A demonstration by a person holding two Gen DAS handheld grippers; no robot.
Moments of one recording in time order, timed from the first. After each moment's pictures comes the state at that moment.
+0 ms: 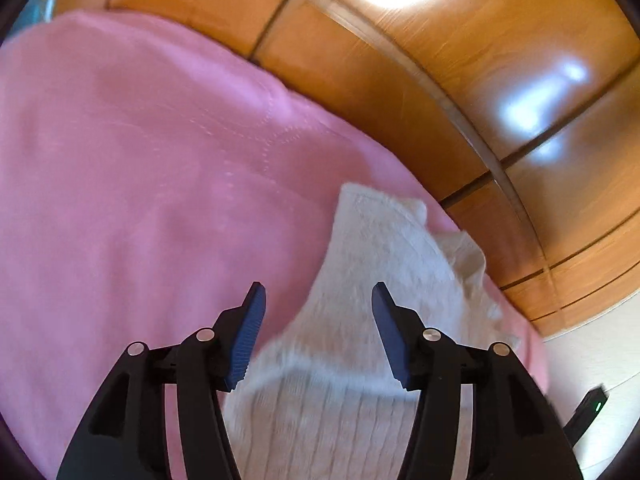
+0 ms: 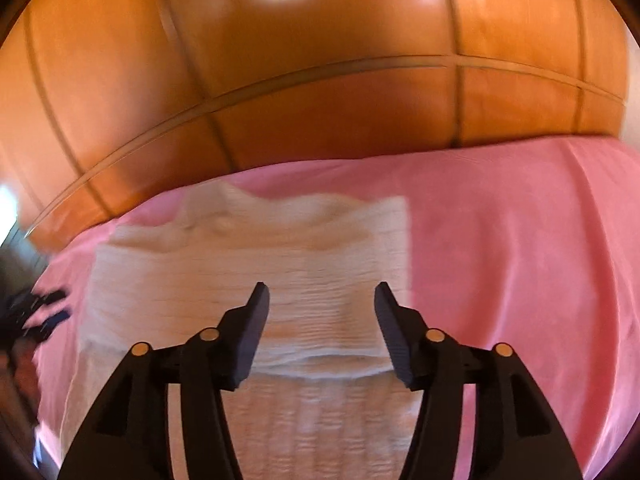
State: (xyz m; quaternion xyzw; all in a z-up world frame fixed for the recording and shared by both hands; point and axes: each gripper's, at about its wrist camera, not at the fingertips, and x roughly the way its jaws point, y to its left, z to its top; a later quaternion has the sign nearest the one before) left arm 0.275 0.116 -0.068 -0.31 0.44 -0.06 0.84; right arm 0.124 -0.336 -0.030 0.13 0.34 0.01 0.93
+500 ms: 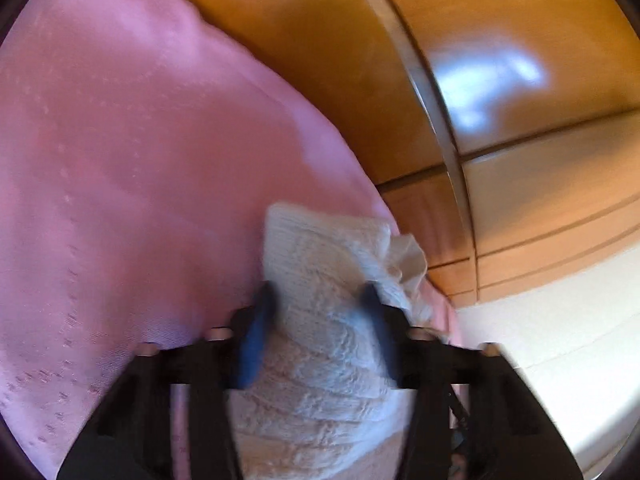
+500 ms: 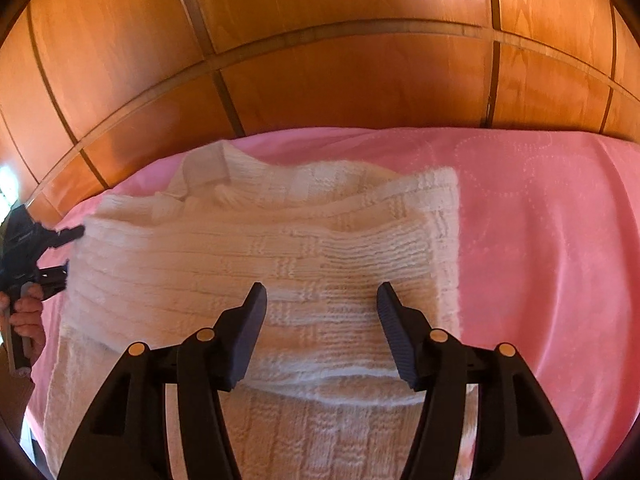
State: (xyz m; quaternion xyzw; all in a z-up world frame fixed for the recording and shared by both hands) left arm 0.349 0.103 -0.100 -0.37 0.45 -0.24 0.77; right arm 0.166 -0.325 -0.063 0.12 0.38 0.01 0.92
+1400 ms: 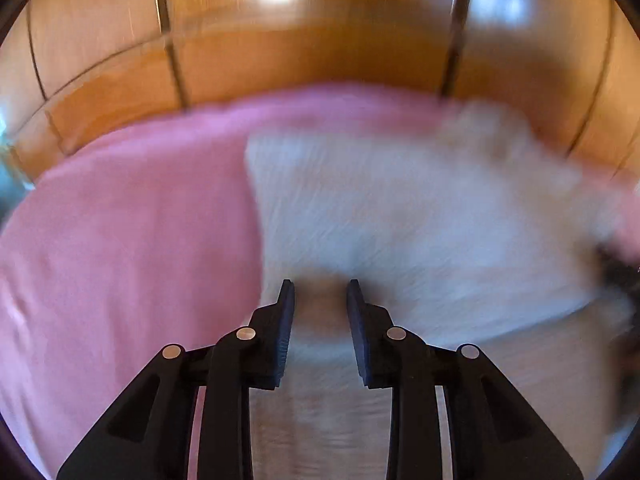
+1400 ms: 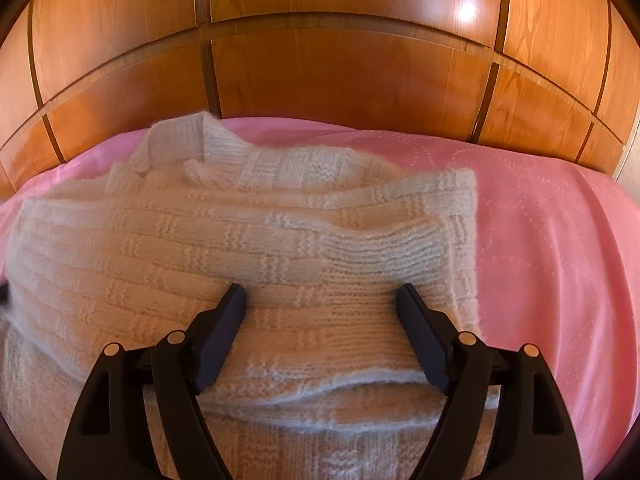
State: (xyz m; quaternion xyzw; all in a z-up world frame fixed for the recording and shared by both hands) left arm 0.251 0.005 -0.093 0.03 0.46 -0.02 0.89; right arm 0.181 -0.286 -0.087 0.04 0.37 -0.06 0.93
